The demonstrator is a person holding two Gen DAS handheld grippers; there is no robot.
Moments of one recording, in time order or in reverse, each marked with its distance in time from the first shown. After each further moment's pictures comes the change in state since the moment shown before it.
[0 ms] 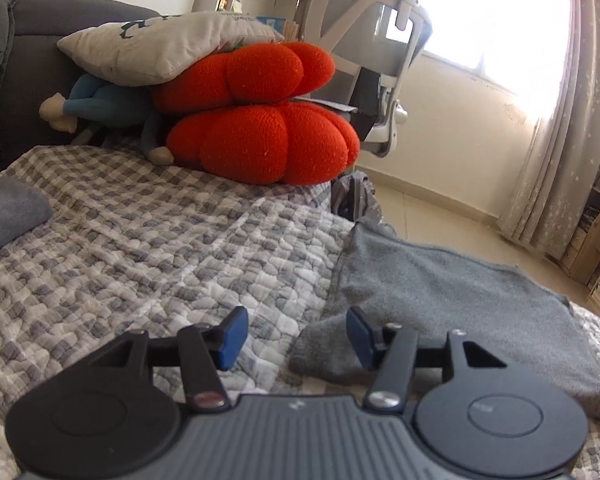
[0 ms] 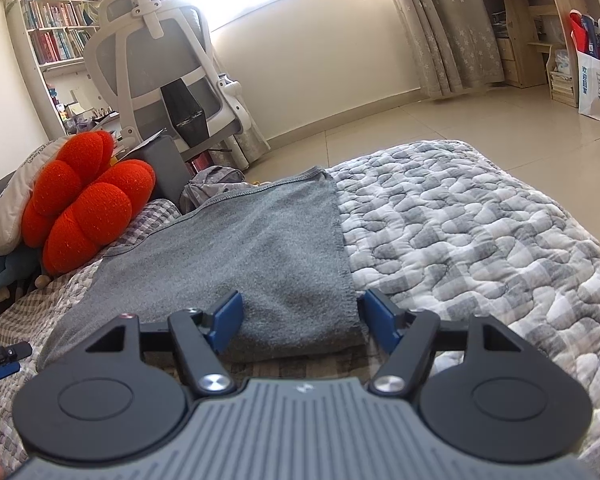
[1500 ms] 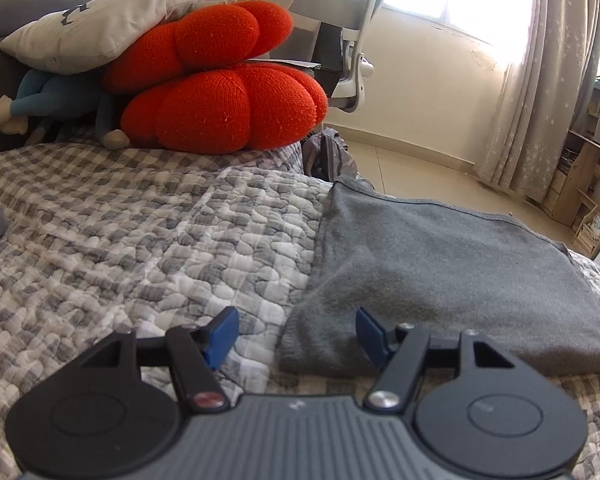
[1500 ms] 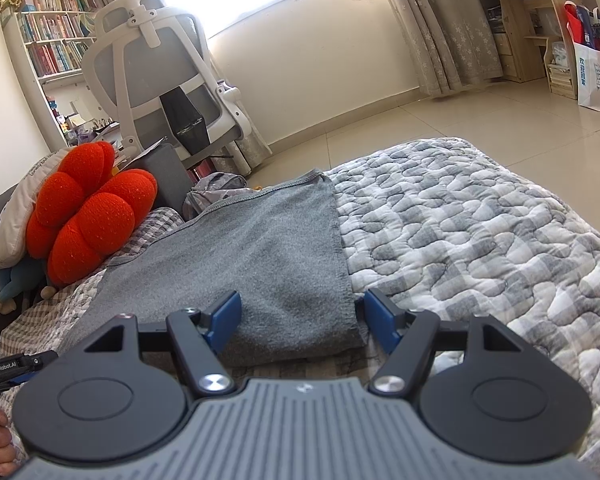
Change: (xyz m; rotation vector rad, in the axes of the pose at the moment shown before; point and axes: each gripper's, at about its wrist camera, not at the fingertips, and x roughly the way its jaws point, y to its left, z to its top) left arm 0.034 -0.006 0.002 0.131 0.143 -0.055; right arm -0.001 -0.003 0.002 0.027 -0.010 0.017
